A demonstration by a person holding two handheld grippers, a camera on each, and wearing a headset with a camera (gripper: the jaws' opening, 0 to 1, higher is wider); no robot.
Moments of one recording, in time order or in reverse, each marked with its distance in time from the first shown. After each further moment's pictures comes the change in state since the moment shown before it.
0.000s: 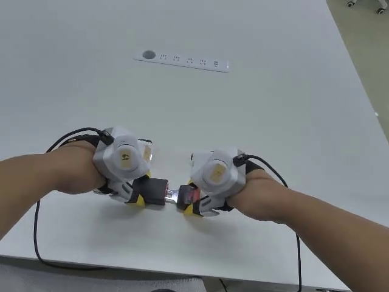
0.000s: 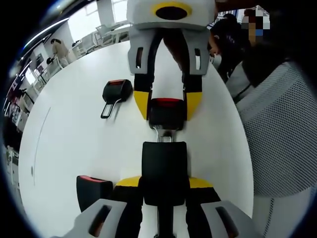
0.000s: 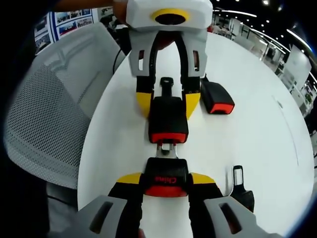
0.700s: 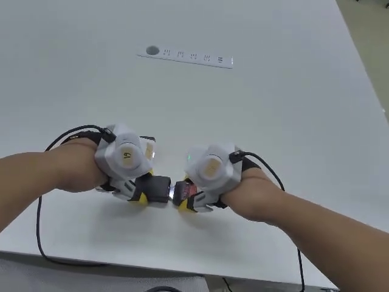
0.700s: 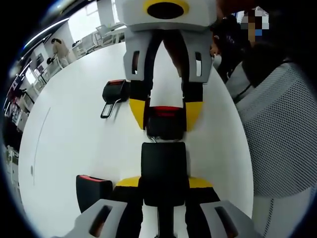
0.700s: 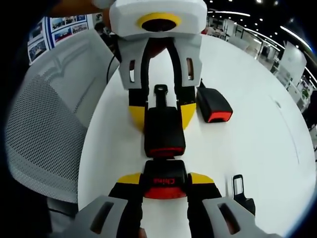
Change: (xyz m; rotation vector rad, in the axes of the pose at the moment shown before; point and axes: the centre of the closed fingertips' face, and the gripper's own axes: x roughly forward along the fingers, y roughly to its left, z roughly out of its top) left arm -0.001 -0.002 0.001 -0.005 -0.005 0.004; right arm 0.005 -0.004 0.020 0.053 -0.048 -0.022
